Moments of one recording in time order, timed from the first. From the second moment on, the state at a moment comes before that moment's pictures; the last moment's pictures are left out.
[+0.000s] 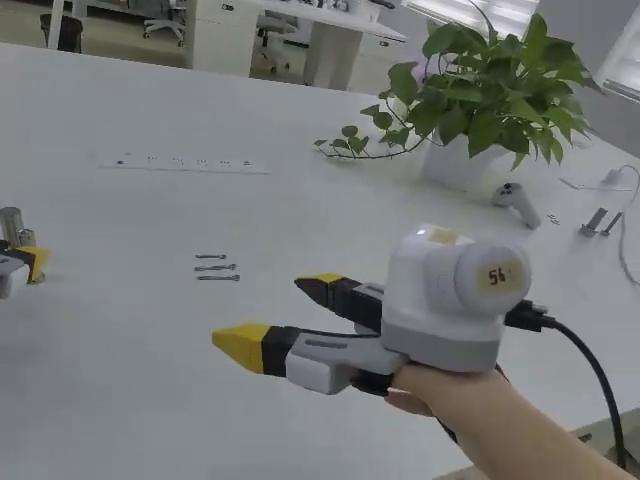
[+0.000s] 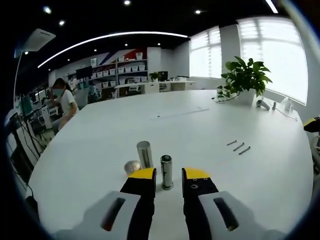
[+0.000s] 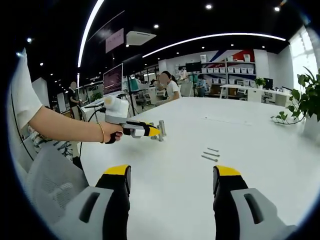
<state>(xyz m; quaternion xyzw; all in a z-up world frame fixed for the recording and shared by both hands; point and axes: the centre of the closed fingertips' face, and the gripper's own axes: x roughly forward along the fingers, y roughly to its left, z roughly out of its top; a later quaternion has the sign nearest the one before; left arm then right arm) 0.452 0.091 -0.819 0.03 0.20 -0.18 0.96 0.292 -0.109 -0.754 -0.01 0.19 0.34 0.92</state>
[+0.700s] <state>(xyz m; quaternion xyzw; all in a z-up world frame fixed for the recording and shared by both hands) 0.459 0.089 -0.827 0.06 0.20 -0.20 0.96 0.299 -0.104 -0.763 0.00 0.20 0.34 0.92</state>
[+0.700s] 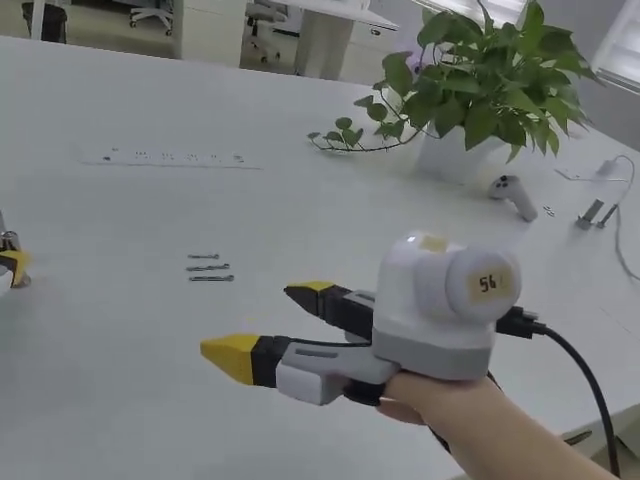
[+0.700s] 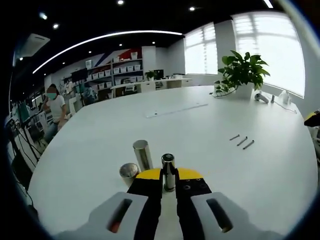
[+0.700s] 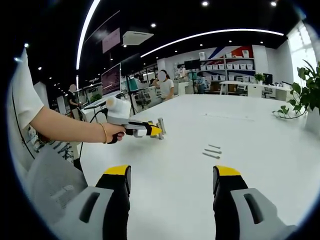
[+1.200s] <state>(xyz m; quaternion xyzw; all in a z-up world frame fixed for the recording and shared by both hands) 0.440 0.082 -0.827 0.06 0.20 -0.21 0.95 0.300 -0.093 -0.762 0.00 0.20 0.35 0.92</state>
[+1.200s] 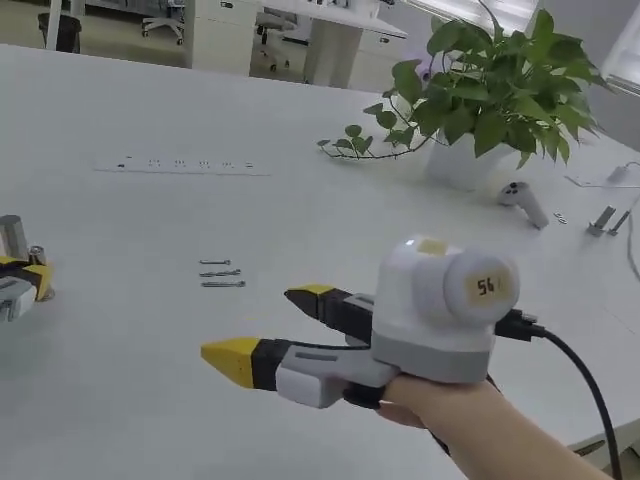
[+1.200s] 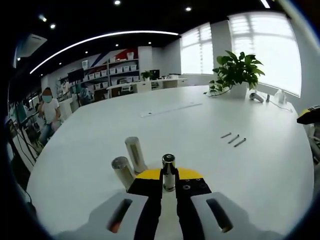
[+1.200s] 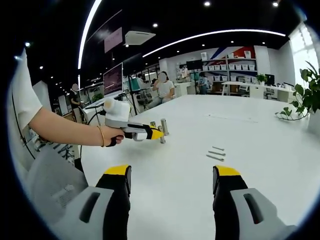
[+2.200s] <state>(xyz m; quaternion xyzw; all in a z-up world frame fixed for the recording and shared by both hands) 0.394 0.069 -0.826 0.05 0.21 -0.20 0.95 0.285 -0.090 -0.764 0.00 0.21 0.36 0.91</state>
